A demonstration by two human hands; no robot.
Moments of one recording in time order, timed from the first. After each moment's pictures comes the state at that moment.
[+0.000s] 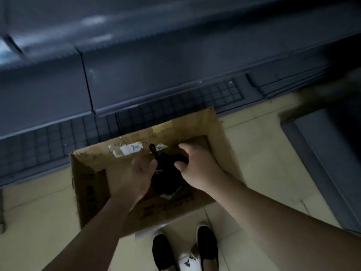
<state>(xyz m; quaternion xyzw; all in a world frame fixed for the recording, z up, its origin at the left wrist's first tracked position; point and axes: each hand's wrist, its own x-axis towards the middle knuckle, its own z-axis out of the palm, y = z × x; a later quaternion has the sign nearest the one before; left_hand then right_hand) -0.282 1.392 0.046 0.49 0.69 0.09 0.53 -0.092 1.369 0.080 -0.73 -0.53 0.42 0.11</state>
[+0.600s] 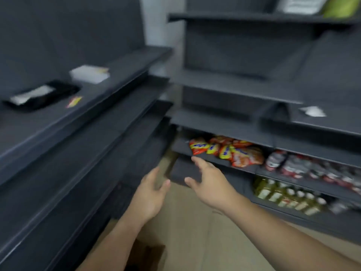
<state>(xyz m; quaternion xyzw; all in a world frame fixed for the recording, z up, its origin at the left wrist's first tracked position) 0.040 1.243 0.489 0.84 0.25 0.06 0.47 0.139 1.070 0.518 -0.90 -0.25 0.12 0.34</state>
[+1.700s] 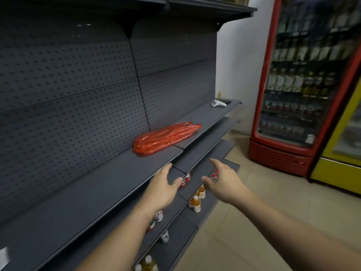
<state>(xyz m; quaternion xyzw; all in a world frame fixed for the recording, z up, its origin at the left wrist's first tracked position) 0.511 0.332 0.589 0.84 -0.36 -0.15 0.36 0.369 0.169 0.571 -0.87 0.35 -0.16 0.31</state>
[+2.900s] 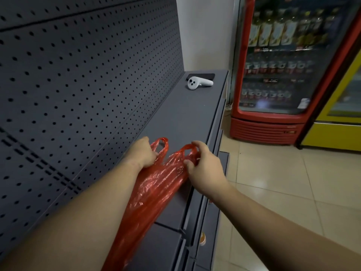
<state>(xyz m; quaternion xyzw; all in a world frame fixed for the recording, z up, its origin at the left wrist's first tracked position) 0.949 -0.155 0.472 0.88 -0.44 -0.12 0.11 0.737 -0.147 0.468 -0.69 0.49 -0.32 0.42</state>
